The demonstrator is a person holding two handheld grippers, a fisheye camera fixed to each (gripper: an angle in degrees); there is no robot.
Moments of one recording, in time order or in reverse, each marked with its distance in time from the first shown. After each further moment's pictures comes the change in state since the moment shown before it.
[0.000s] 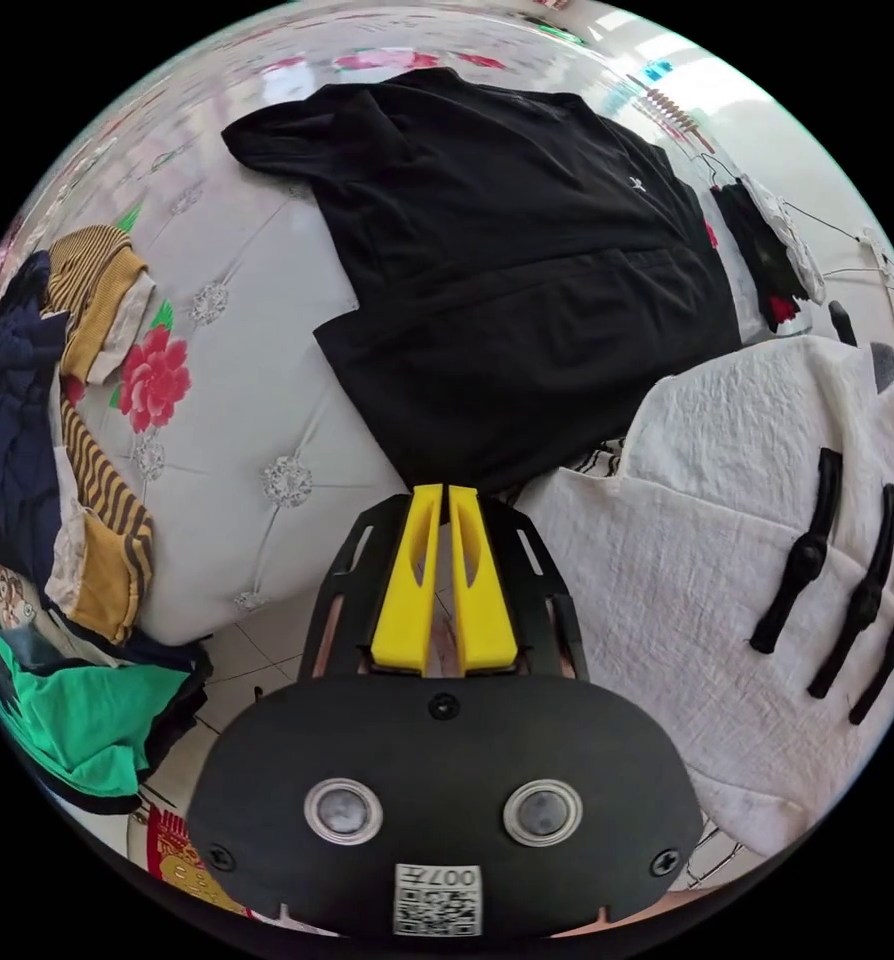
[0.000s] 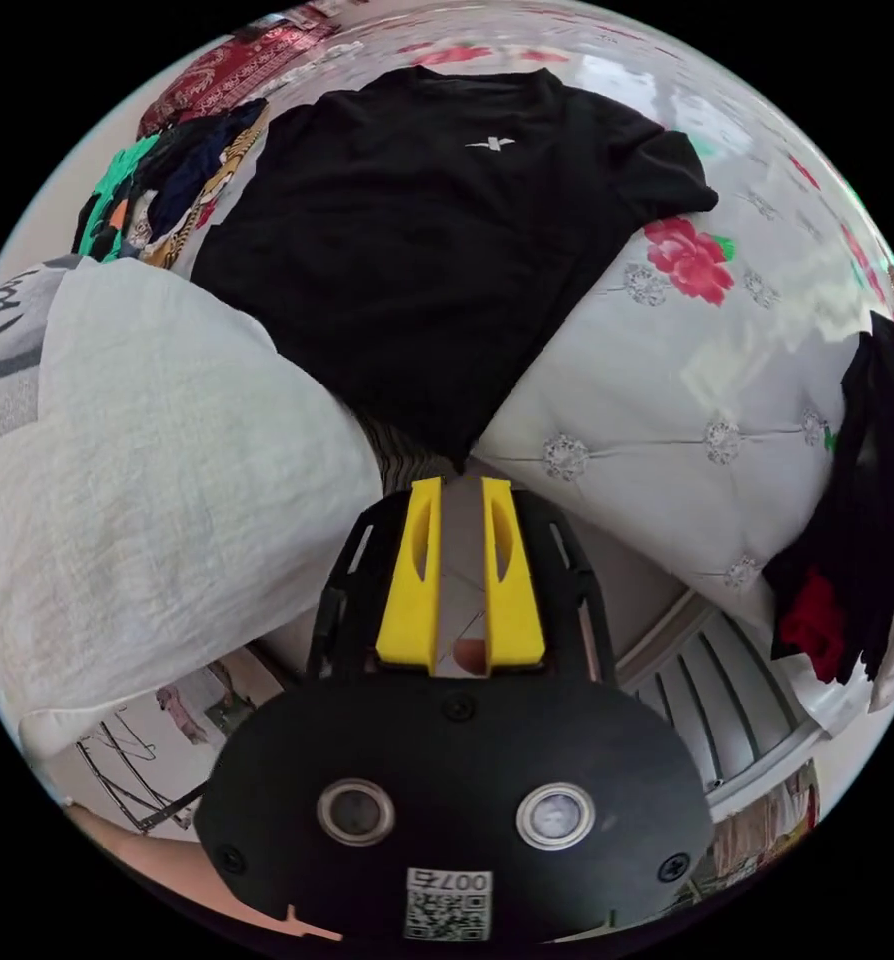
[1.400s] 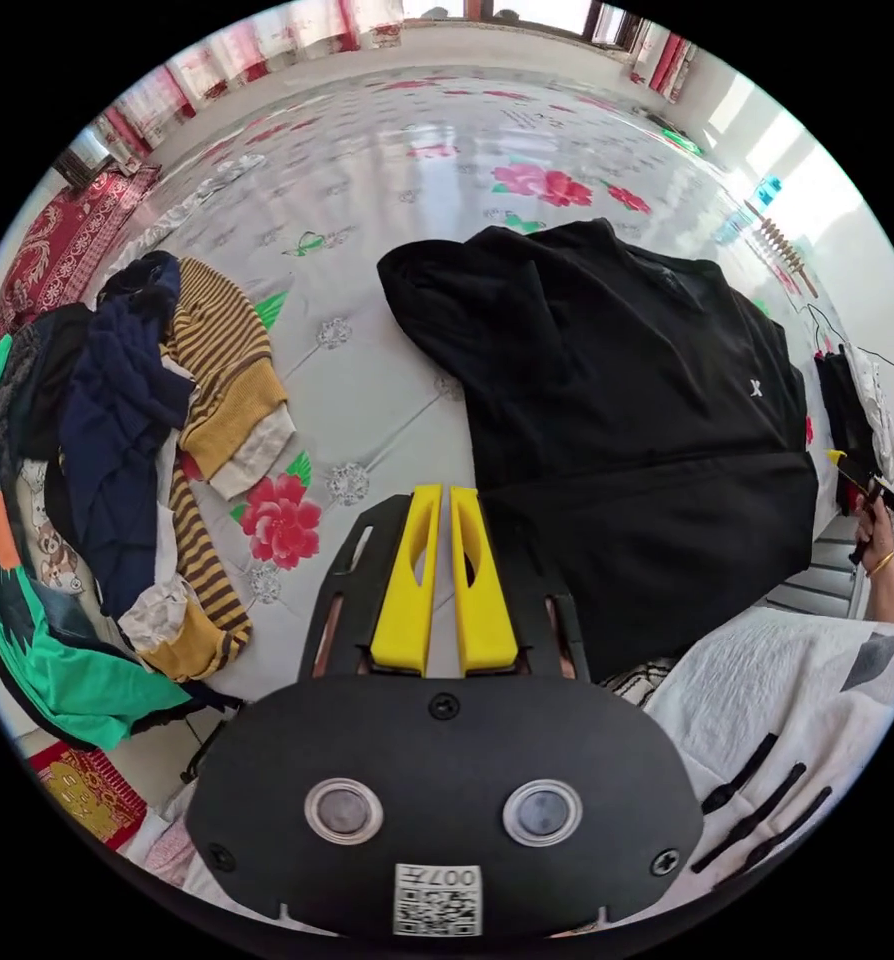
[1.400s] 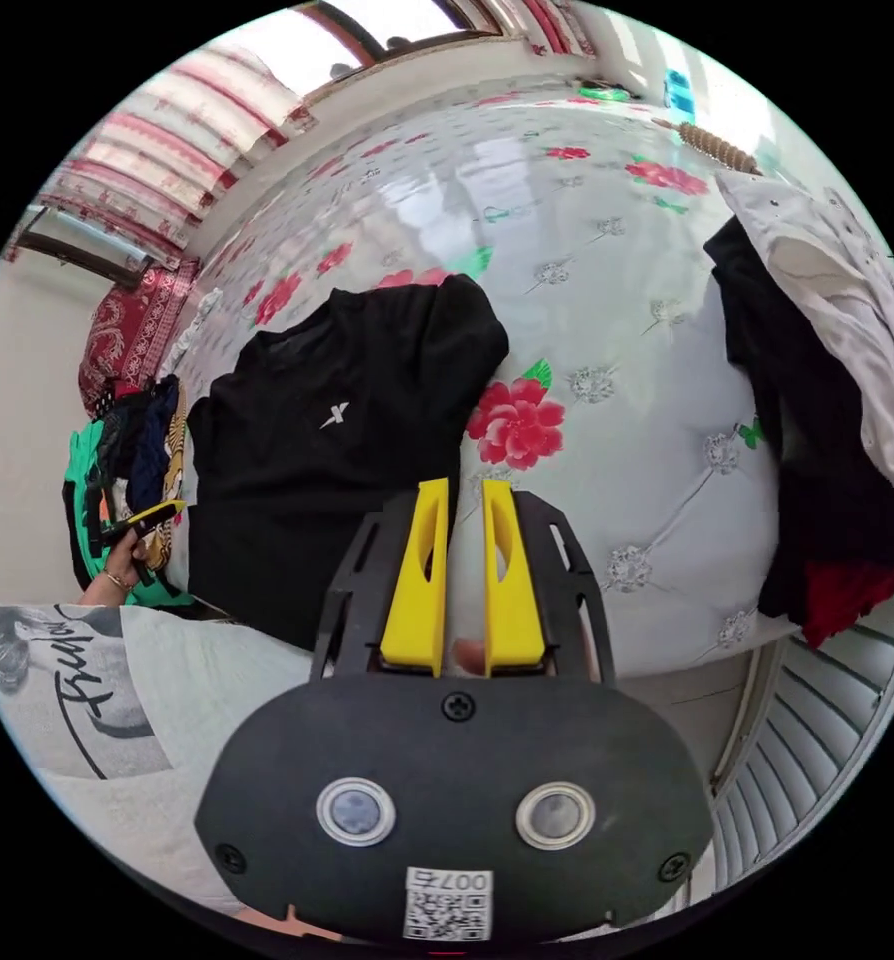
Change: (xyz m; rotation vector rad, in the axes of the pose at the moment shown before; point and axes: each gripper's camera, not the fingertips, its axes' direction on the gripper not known) left arm 0.055 -0.166 -0.077 0.251 -0.174 -0.306; right arm 0.163 0.034 -0.066 0.504 -0.112 0.478
